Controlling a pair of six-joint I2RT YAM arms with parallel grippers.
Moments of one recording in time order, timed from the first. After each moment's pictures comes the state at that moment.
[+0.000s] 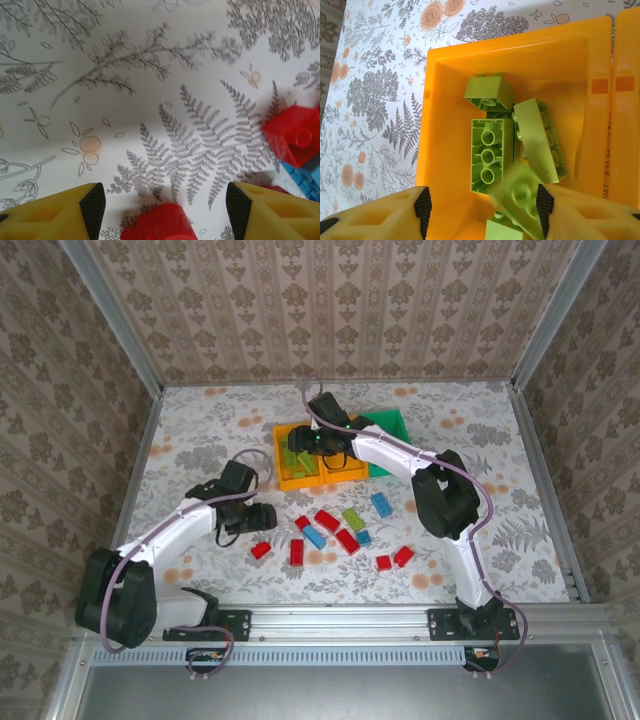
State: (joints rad) left arm -0.45 1.25 0.72 -0.70 0.12 -0.46; right arm 0.62 2.18 1.81 -0.42 -0.15 0.63
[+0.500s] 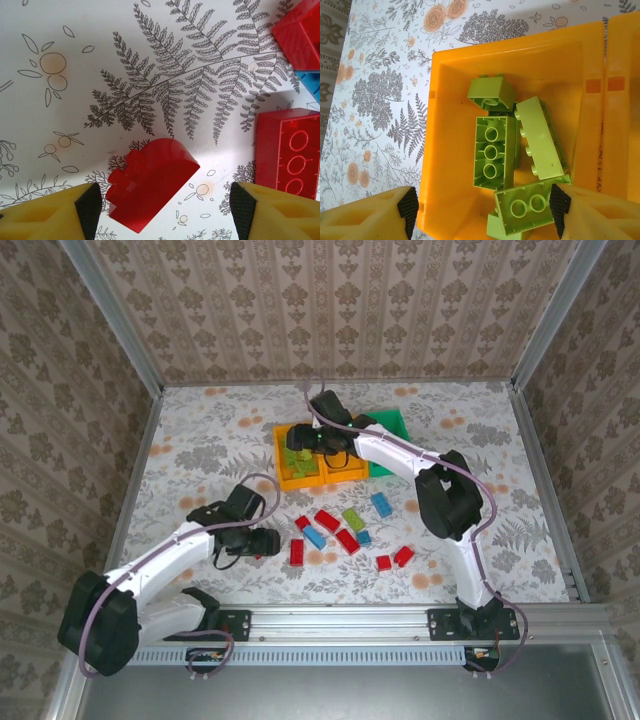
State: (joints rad) left arm -0.59 1.10 0.59 -0.75 0.10 -0.47; right arm 0.61 2.15 1.79 -0.43 -0.16 0.63
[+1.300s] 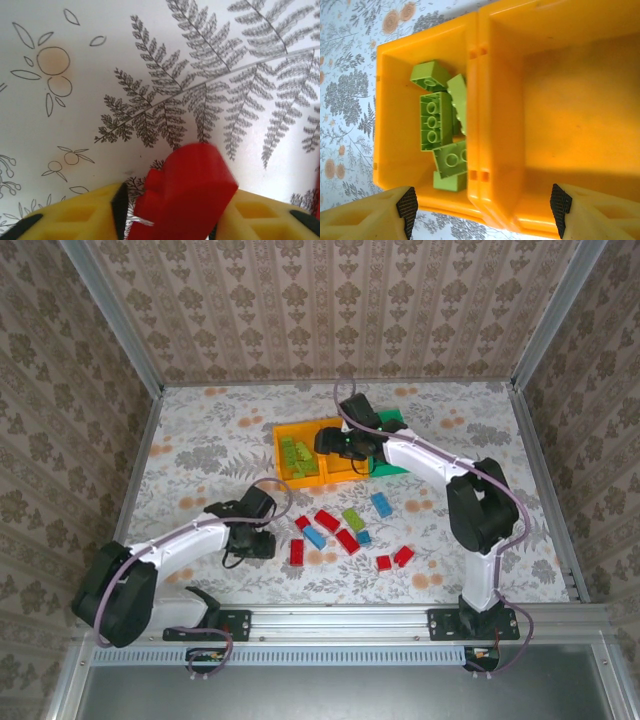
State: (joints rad) left arm -0.62 1.27 0.60 -0.70 0.00 -0.48; right arm 0.52 1.92 1.51 -0.43 -0.12 0.62
